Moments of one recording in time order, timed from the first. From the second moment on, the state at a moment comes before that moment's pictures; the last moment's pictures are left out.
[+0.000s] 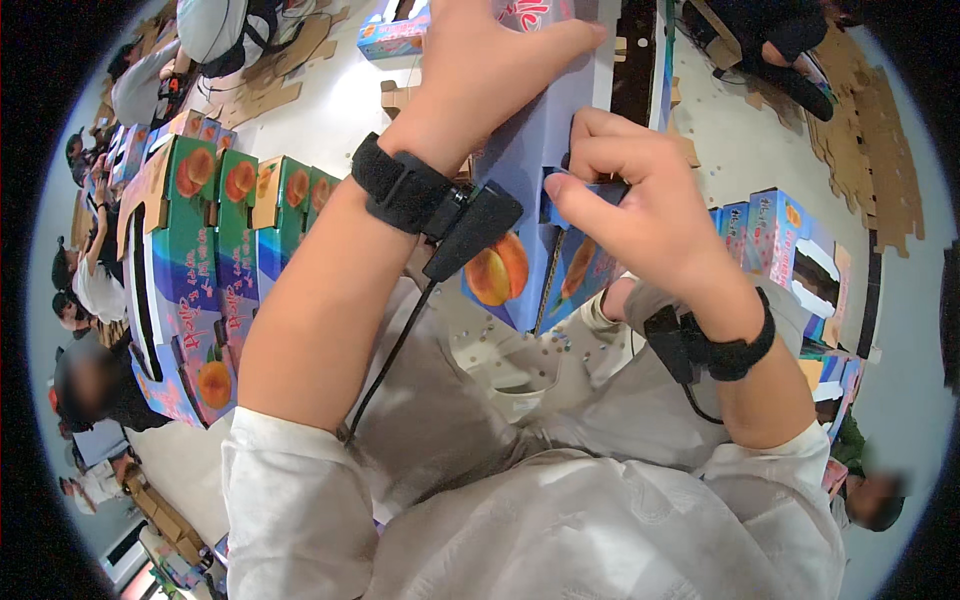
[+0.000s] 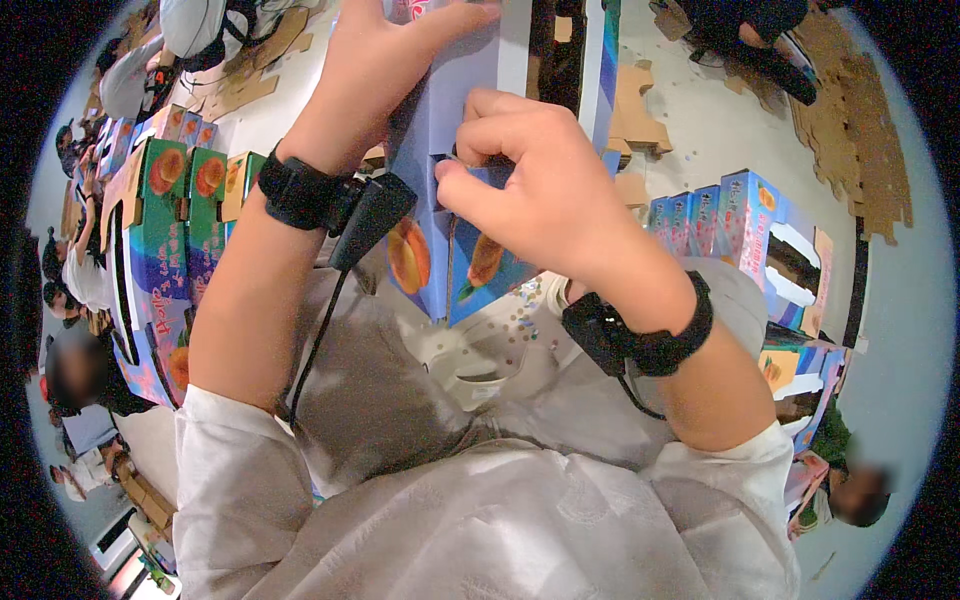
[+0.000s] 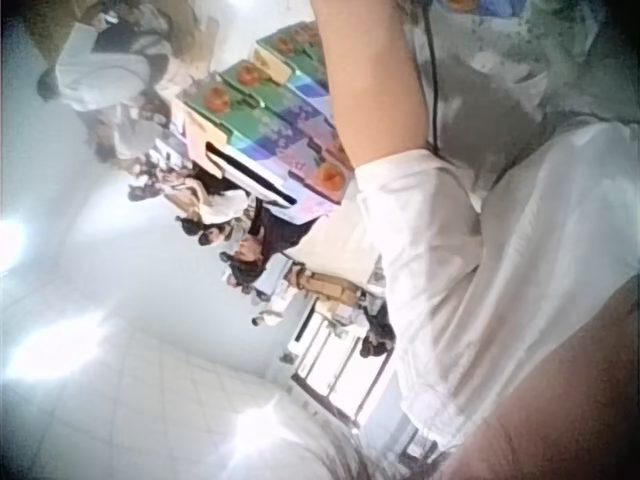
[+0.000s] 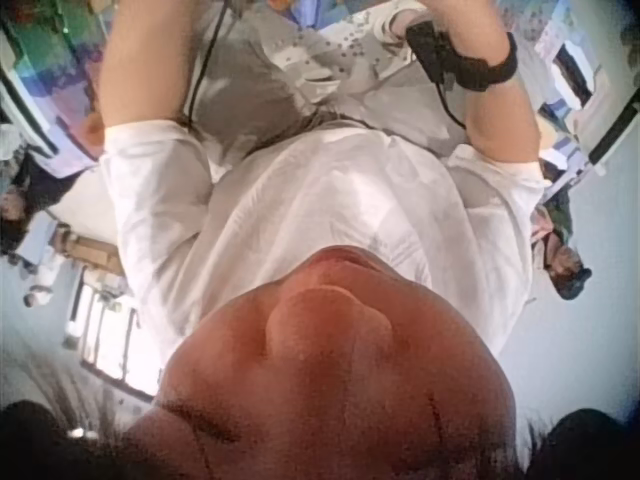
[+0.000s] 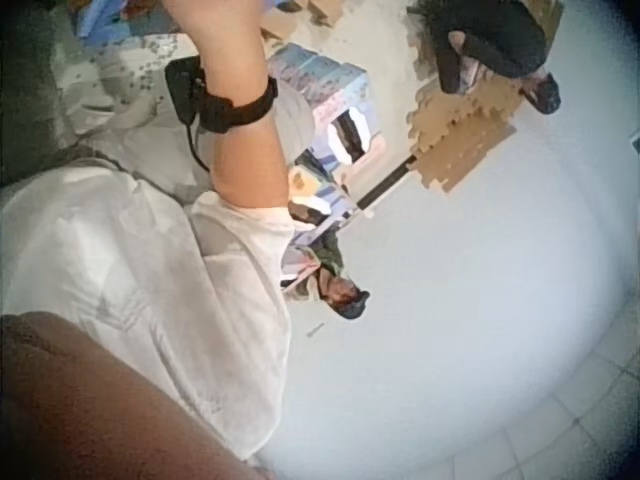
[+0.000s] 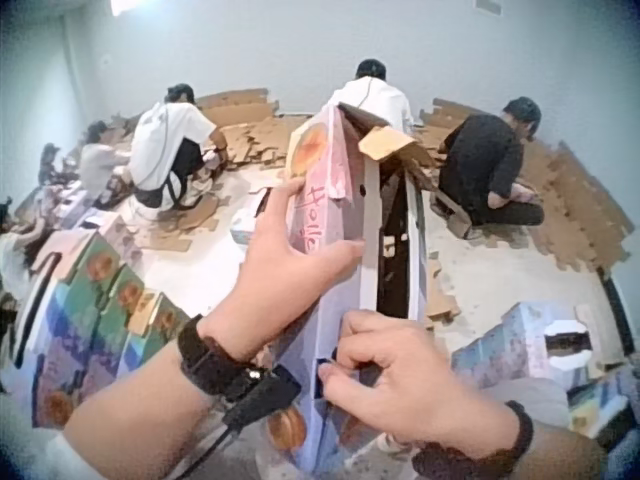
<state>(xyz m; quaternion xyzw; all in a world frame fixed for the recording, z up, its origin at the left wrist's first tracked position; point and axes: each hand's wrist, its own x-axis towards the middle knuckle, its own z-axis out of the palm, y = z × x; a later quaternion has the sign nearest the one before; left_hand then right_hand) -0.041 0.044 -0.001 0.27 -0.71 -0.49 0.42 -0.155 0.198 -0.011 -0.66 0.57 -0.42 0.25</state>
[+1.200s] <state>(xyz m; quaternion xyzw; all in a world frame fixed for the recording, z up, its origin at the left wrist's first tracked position) -0.002 0.036 0.012 0.25 -0.77 -0.44 0.39 -0.256 0.192 -0.083 -0.47 0.77 -0.34 0.27</state>
